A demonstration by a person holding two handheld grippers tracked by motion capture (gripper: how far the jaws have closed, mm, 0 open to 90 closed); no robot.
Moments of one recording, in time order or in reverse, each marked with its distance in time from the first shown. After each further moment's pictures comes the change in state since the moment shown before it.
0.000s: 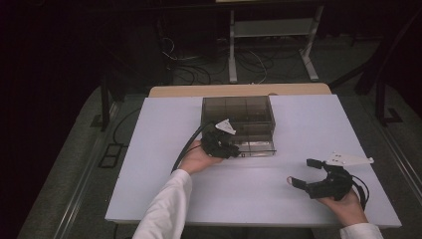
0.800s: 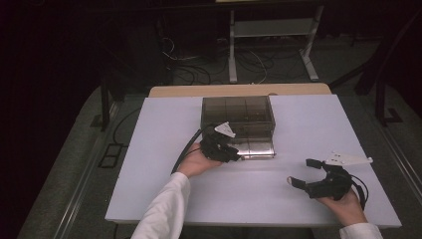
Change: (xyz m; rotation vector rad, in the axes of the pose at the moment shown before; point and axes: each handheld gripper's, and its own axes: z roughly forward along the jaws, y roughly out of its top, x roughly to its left) left arm -0.007 -0.002 -0.005 0.012 -0.018 0.014; right arm 0.000 0.000 0.001 0.004 0.004 0.007
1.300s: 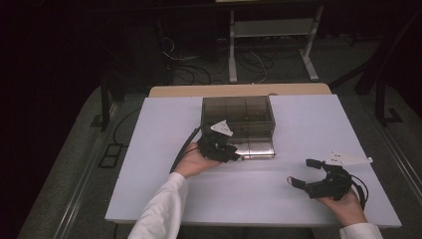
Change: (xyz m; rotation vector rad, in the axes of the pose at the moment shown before) left arm -0.005 0.002 -0.014 -0.044 -0.004 -0.009; right arm 0.000 0.000 0.000 0.003 0.001 0.000
